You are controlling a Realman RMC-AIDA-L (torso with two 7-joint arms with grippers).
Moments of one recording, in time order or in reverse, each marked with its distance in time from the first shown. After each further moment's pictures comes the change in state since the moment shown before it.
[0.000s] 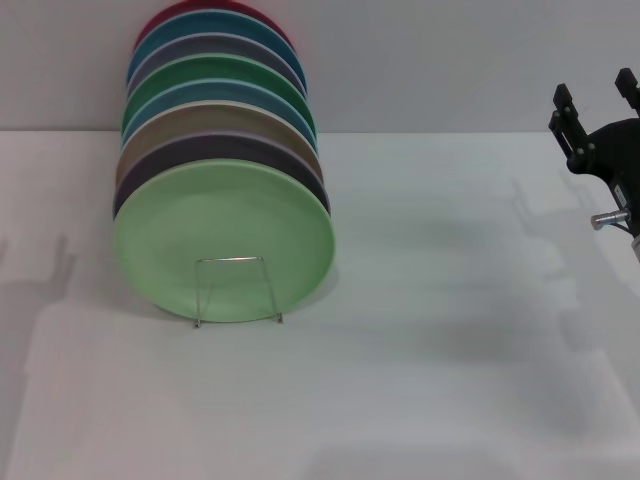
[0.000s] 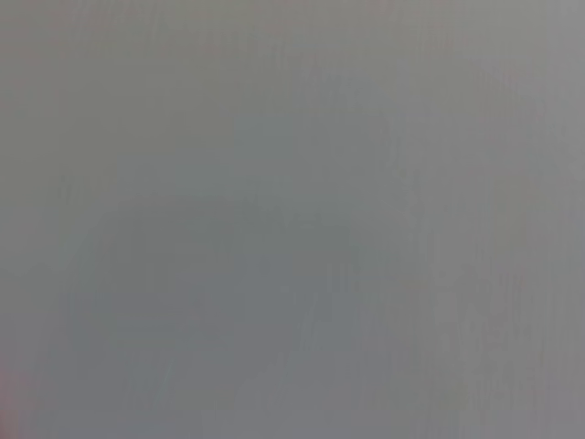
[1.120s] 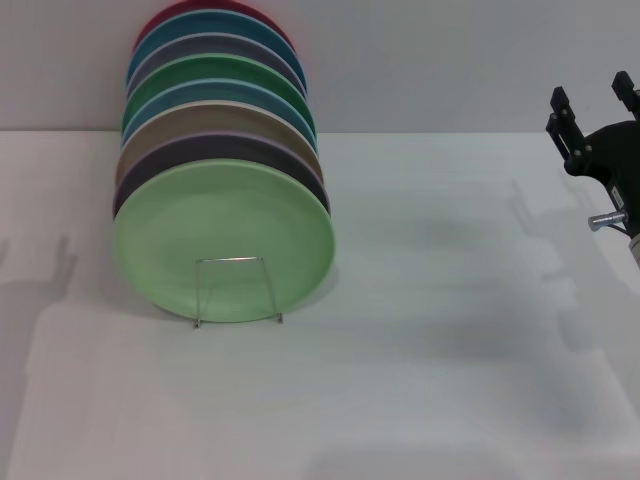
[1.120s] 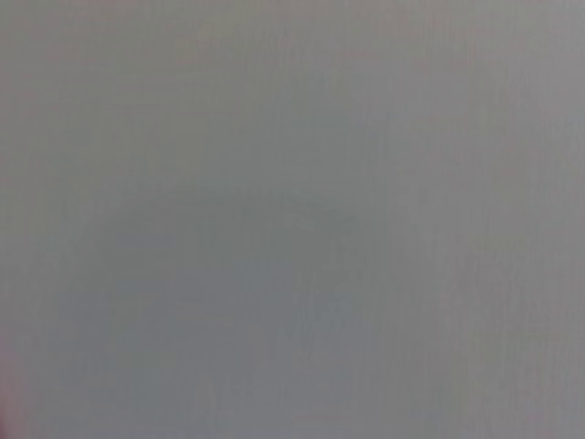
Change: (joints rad) left arm 0.000 -0.001 0.003 0.000 0.000 0.000 0.000; right arm 0.002 0.002 0.000 0.000 0.000 0.013 0.002
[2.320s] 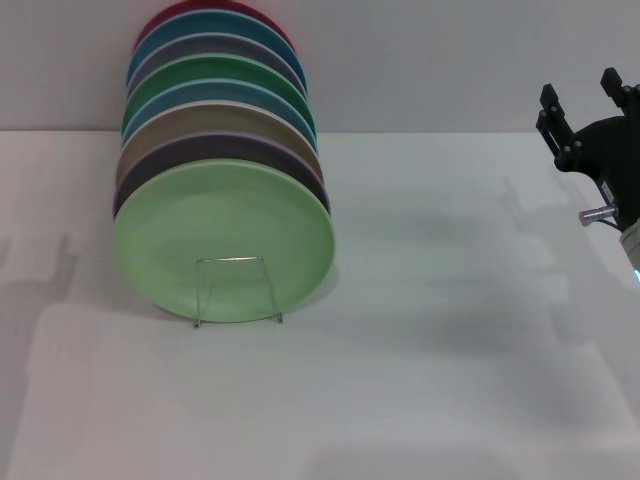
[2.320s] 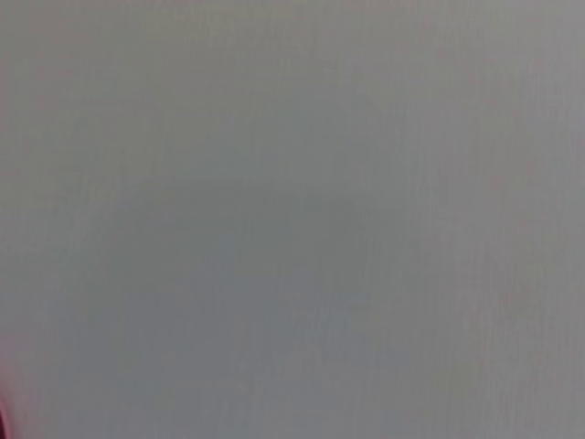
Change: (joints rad) left arm -0.001 0.000 0.001 0.000 0.000 0.011 0.002; right arm 0.019 0.000 0.000 0.000 -0.002 0.027 -0.003
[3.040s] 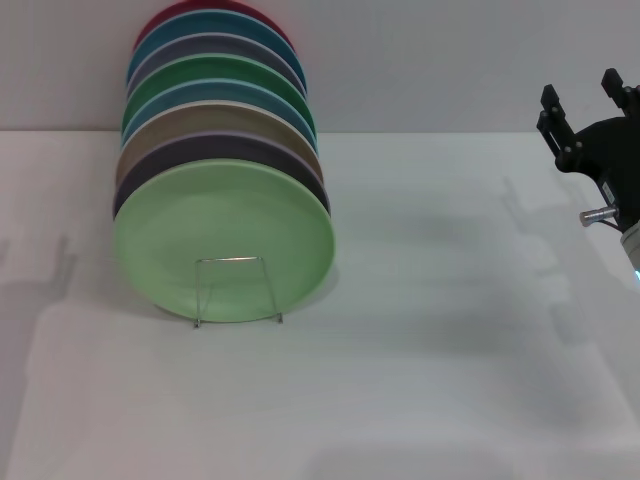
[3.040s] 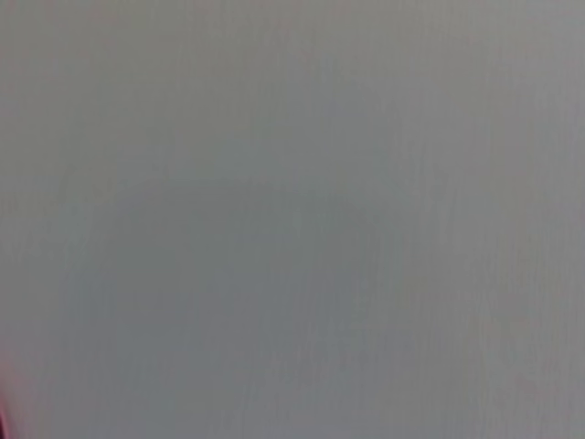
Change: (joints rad) left arm 0.002 0.000 -0.001 0.000 -0.001 0.012 0.000; right arm -0.002 0.000 0.000 0.000 0.001 -0.002 0.003
